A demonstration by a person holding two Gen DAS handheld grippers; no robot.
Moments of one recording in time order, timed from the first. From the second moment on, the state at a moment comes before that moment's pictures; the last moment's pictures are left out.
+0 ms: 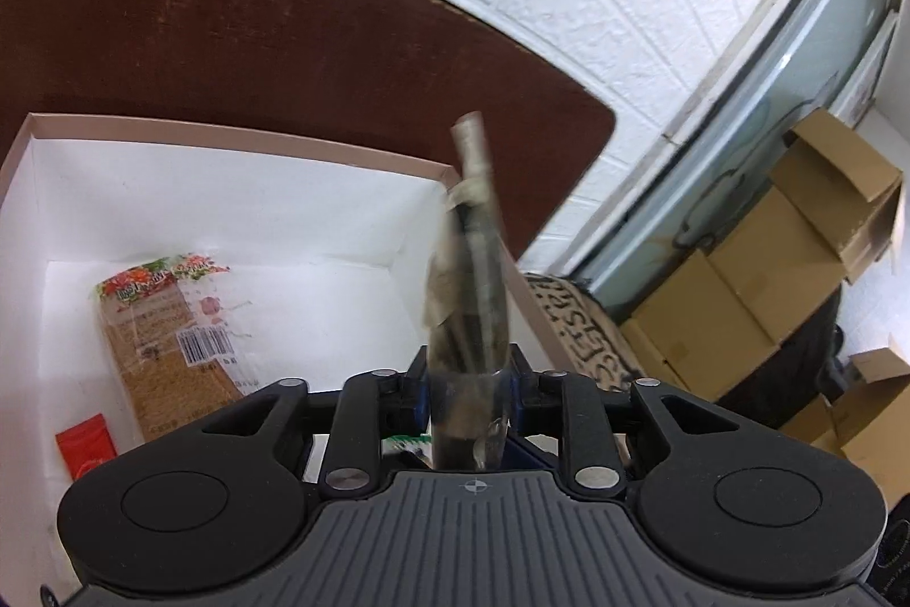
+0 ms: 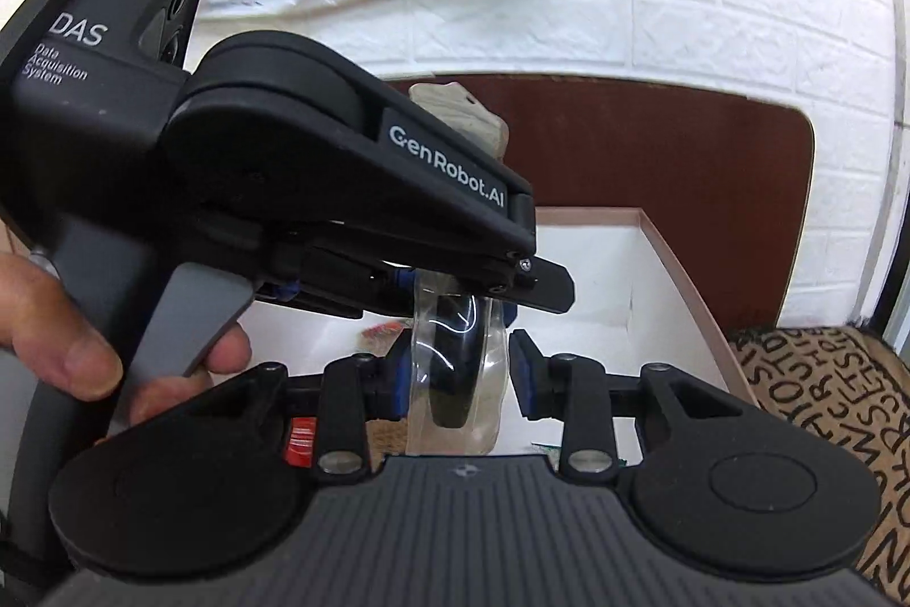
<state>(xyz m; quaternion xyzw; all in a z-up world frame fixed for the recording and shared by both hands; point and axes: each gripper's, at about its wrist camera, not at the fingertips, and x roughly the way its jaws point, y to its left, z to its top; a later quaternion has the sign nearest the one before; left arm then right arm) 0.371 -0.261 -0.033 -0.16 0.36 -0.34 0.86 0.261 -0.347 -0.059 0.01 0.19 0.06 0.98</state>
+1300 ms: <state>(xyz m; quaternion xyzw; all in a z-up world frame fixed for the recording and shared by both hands) 0.229 -0.158 0.010 -0.09 0.30 -0.26 0.91 0.179 -0.303 -0.033 -0.02 0.19 0.01 0.98</state>
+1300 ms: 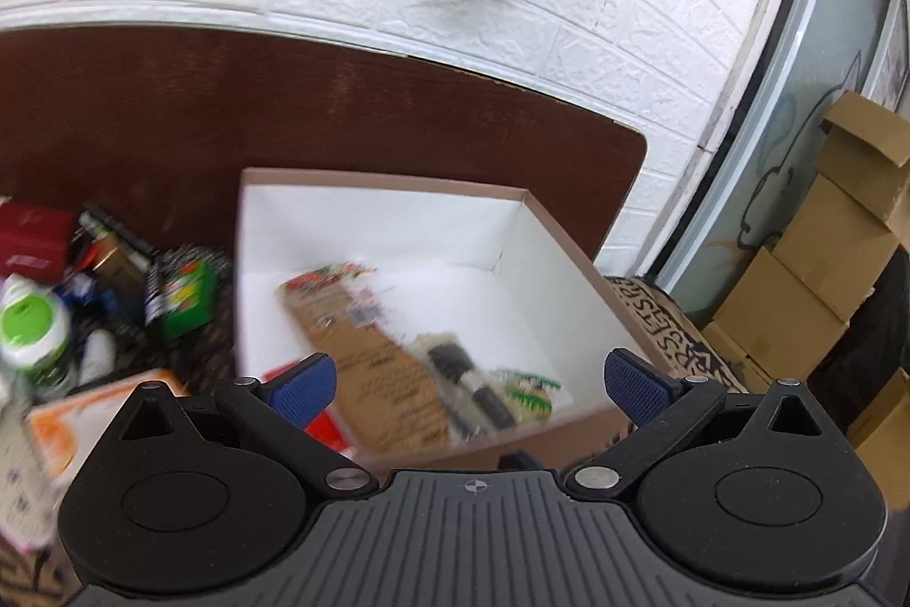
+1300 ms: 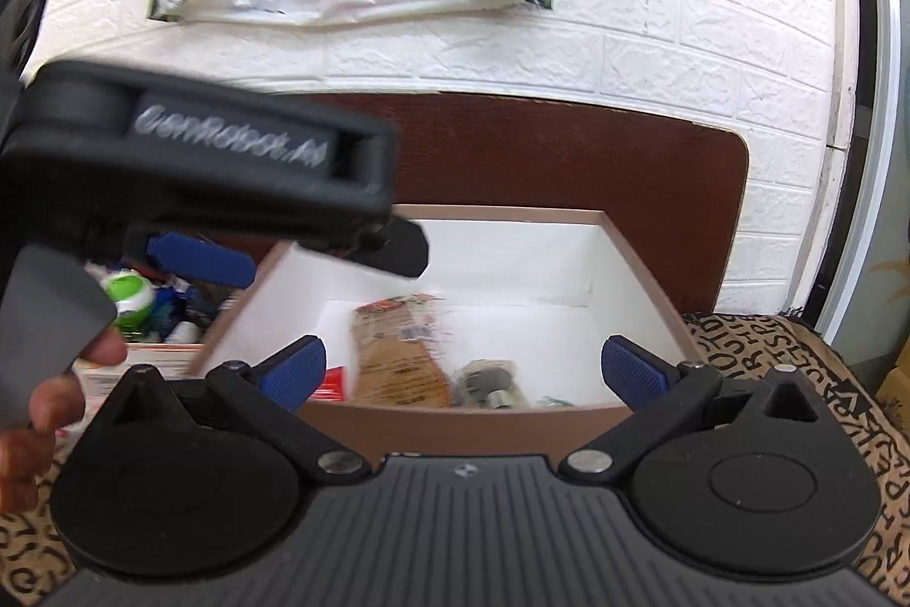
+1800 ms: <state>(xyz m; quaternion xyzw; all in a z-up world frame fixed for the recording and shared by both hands) 0.108 -0.003 -0.065 -0.16 0.32 -0.17 0.92 0.090 -0.188 -0.069 0.00 0.22 0.12 0.97</state>
